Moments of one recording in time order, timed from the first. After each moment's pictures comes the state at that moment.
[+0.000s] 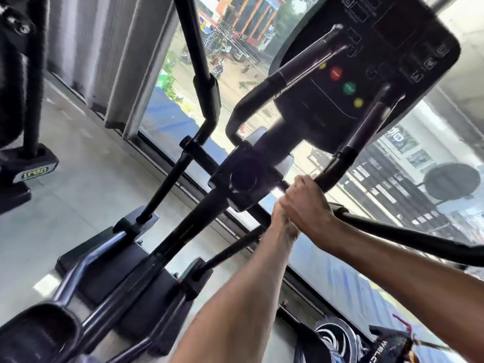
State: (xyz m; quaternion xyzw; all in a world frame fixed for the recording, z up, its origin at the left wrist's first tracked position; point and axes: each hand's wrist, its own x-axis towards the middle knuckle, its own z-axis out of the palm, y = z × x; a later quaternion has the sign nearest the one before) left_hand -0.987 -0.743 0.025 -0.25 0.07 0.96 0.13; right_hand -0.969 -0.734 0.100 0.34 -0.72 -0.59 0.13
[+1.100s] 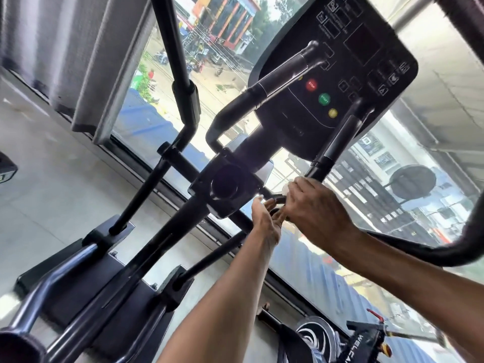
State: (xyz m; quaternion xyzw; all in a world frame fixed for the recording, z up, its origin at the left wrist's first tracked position) left_hand -1.007 -0.745 0.024 -0.25 -0.02 0.96 0.09; right_hand -0.934 -0.714 0.161 0.44 -0.72 -0.50 0.20
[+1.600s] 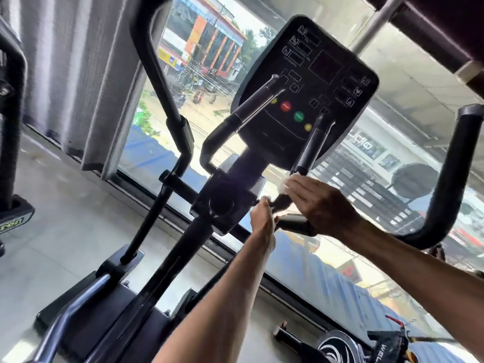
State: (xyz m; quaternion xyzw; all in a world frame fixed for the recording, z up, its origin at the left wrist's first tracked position) left_hand -0.978 -0.753 0.066 -0.22 0.25 0.94 0.02; right_hand -0.967 -0.661 0.188 0.56 -0.68 -0.34 0.34
